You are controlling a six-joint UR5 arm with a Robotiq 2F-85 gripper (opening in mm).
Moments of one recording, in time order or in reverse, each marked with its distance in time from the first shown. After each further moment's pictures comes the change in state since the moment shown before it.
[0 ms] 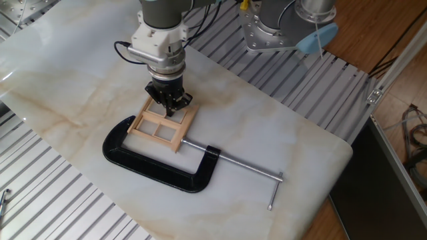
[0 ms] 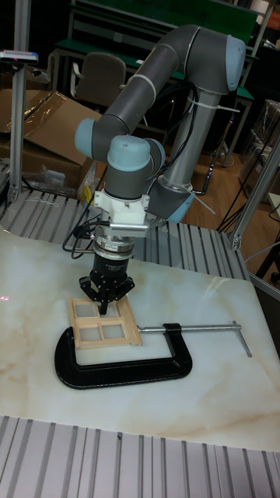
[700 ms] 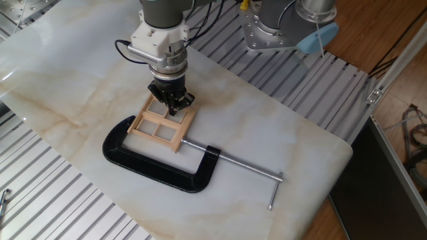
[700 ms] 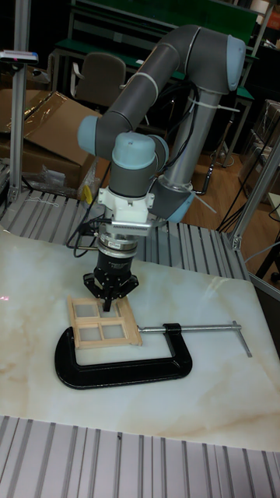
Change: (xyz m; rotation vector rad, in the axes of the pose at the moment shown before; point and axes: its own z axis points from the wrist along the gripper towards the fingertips) arm 0.002 0.009 -0.007 -0.001 0.018 0.066
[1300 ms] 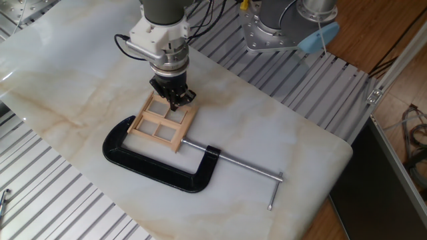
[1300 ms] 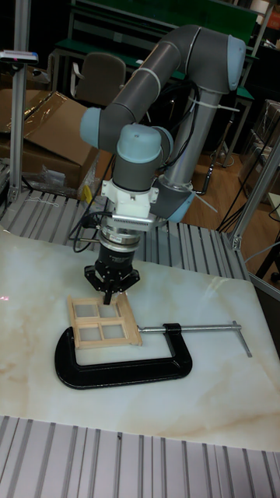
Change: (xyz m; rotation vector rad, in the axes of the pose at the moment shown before) arm 0.006 -0.005 -0.019 0.025 0.042 0.057
